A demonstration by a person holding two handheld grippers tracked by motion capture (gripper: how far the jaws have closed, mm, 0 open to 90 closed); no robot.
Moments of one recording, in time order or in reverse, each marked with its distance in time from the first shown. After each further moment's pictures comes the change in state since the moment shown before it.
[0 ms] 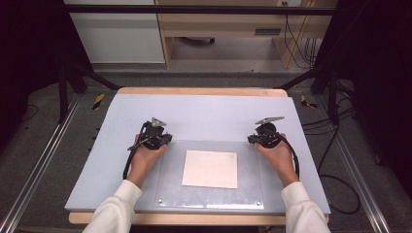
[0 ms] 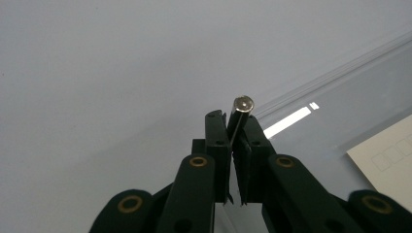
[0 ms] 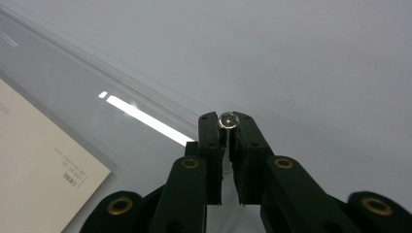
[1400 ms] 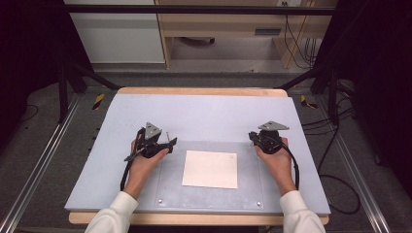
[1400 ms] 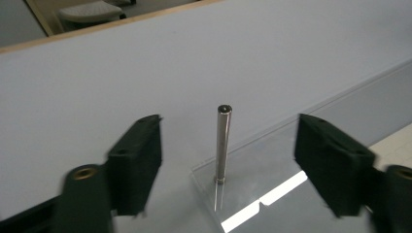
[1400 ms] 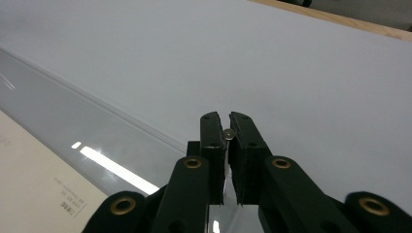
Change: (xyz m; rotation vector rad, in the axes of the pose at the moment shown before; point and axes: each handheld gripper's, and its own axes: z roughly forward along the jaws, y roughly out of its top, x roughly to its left) left arm -0.007 -0.022 -0.014 -0.254 0.030 0.043; right arm 0.010 -0.016 -0.010 -0.234 -0.082 -0.033
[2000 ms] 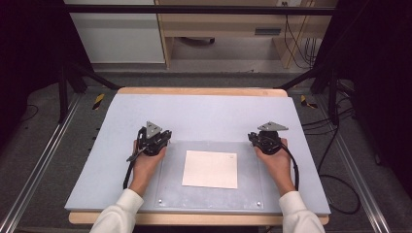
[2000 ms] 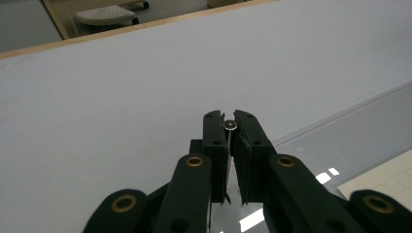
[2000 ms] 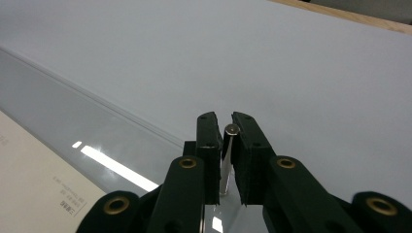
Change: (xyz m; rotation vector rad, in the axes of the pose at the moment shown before) left arm -0.001 0.002 0.004 -0.007 0.031 -0.046; right arm 0.002 -0.002 0.002 0.011 -0.001 0.018
